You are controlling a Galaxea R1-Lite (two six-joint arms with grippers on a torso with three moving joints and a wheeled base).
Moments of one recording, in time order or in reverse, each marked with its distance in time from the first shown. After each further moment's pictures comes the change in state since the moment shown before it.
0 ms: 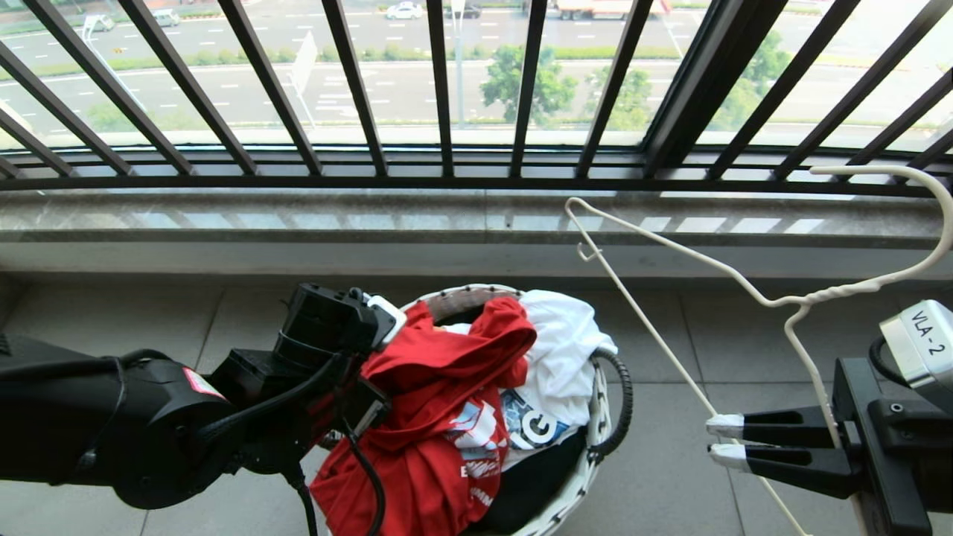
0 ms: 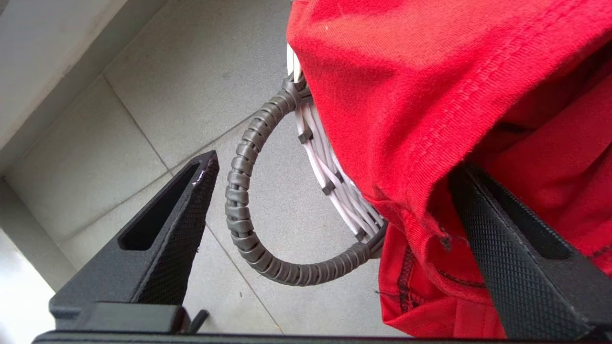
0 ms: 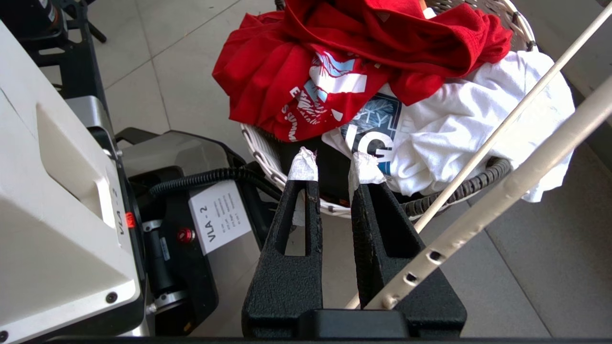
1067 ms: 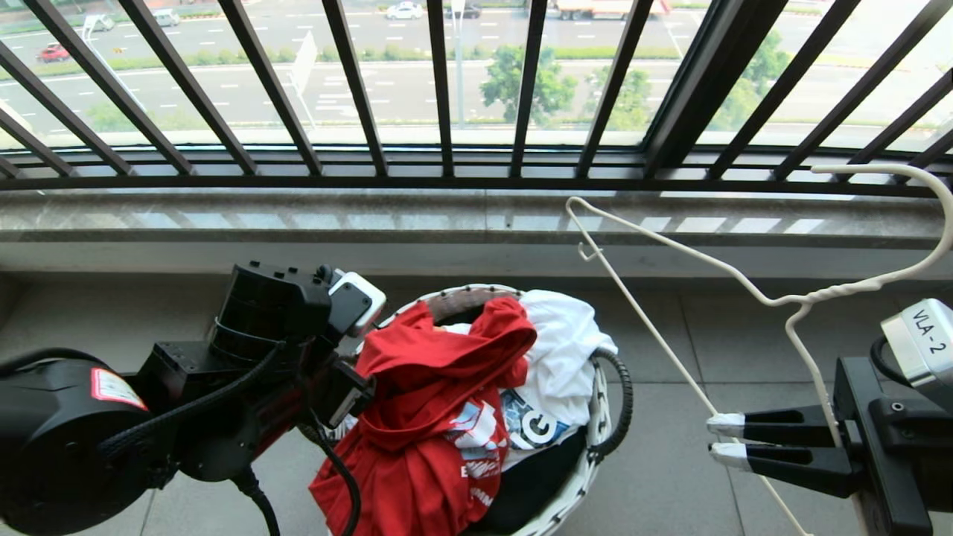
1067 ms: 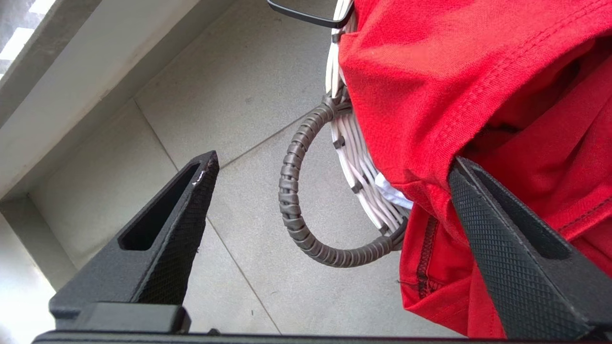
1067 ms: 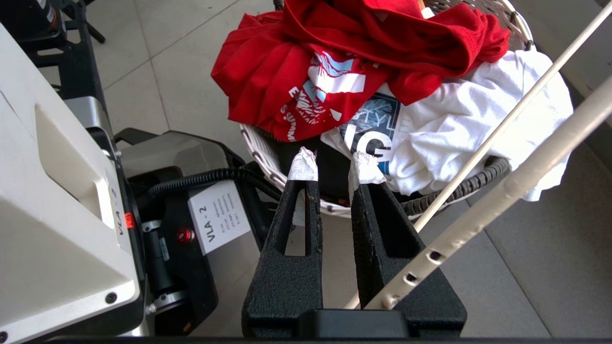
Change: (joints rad) left arm -0.006 -0.137 0.028 0.002 -0.001 0.052; right arm -0.003 -0.001 -0.001 0.000 0.000 0.001
